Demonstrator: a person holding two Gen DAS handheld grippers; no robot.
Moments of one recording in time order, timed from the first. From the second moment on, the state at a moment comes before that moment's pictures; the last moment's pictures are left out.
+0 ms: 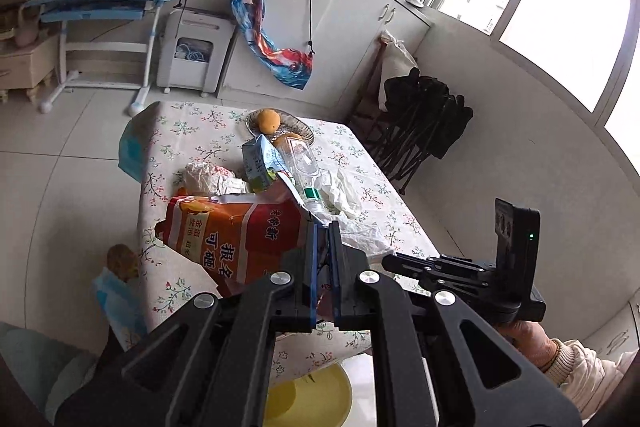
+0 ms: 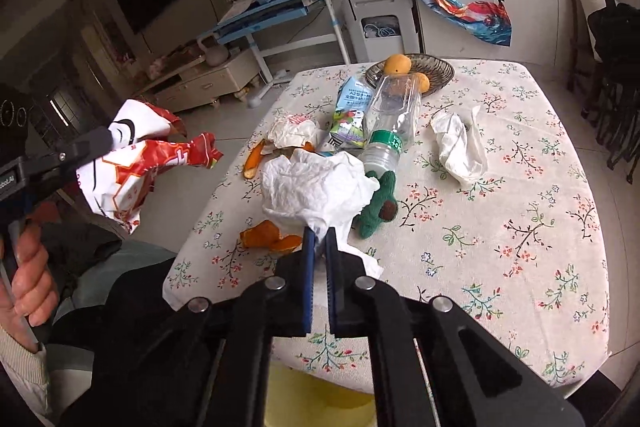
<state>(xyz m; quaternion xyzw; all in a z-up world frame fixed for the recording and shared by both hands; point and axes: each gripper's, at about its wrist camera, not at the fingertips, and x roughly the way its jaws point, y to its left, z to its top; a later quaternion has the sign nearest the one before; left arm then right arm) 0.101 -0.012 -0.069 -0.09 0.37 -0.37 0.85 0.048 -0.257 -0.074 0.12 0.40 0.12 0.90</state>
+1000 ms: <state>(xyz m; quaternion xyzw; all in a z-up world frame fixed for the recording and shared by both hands) -0.030 -0.017 -0.102 -0.06 0.42 -0.40 0.81 -0.059 -0.213 -0.157 0.11 0.45 0.12 0.88</state>
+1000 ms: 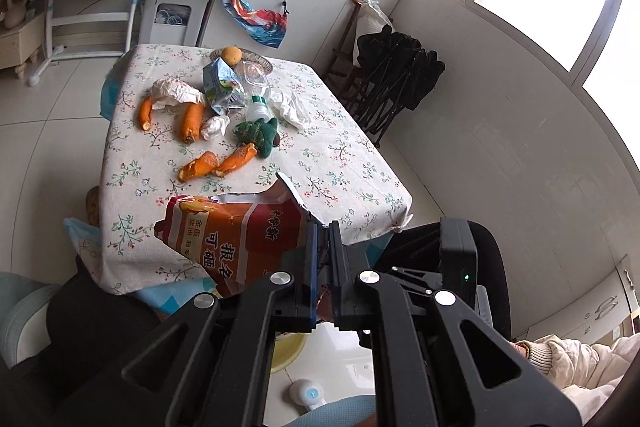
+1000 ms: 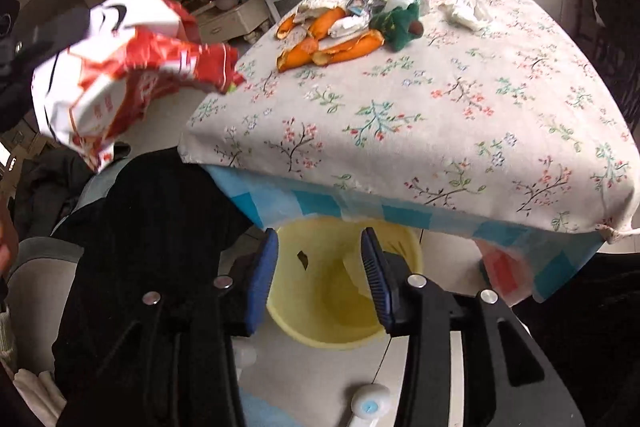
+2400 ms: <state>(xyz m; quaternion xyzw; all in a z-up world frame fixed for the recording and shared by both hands) -0.040 -0.041 -0.103 0.15 0.31 -0.20 0.92 -0.064 -0.242 -0.139 0.14 0.38 0.06 0.91</state>
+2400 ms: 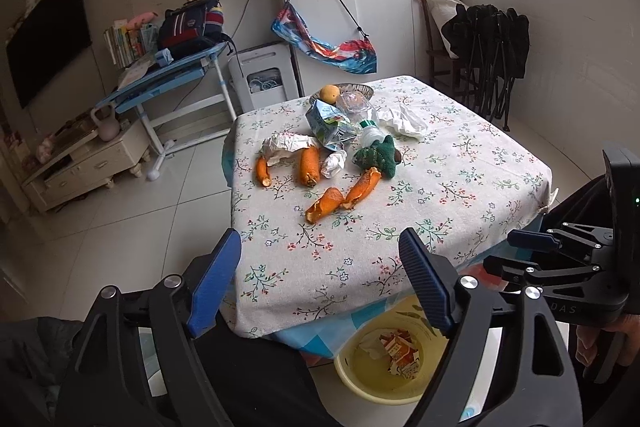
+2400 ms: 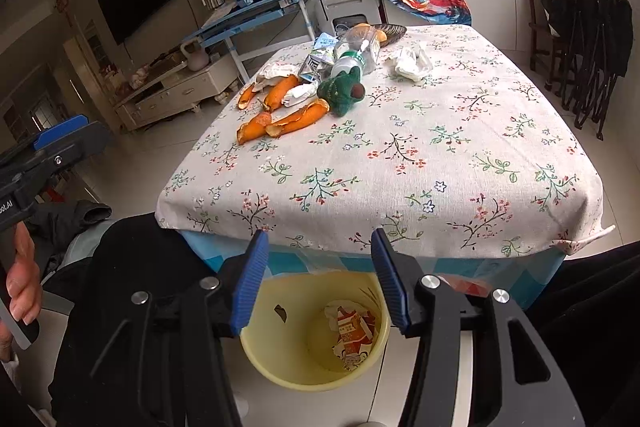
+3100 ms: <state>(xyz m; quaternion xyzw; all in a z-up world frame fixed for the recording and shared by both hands) 0.048 -0.019 -0.141 0.11 0.35 -0.18 0.91 0.048 -0.242 -0.139 0.20 0.40 0.03 0.89</state>
